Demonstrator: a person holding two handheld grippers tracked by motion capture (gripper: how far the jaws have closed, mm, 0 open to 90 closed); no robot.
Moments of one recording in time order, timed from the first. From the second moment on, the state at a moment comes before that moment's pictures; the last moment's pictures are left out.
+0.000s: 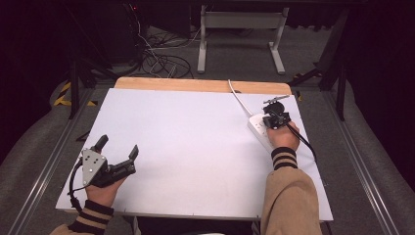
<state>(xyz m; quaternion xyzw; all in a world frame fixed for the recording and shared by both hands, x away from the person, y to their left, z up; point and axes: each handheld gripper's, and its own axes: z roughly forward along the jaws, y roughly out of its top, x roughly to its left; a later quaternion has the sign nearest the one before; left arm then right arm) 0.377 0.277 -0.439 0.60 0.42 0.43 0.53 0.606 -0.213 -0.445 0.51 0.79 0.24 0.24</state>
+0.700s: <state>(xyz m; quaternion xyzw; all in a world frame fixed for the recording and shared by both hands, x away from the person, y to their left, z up) 0.377 0.276 -0.439 0.60 0.42 0.43 0.53 0.604 -0.214 -0.448 0.51 0.78 0.25 0.24</state>
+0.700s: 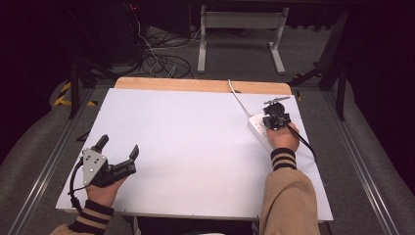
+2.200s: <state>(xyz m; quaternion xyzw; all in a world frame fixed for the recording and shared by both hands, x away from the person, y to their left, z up) 0.380 0.275 -0.441 0.61 0.43 0.42 0.52 0.600 -0.214 -0.450 0.50 0.78 0.27 0.26</state>
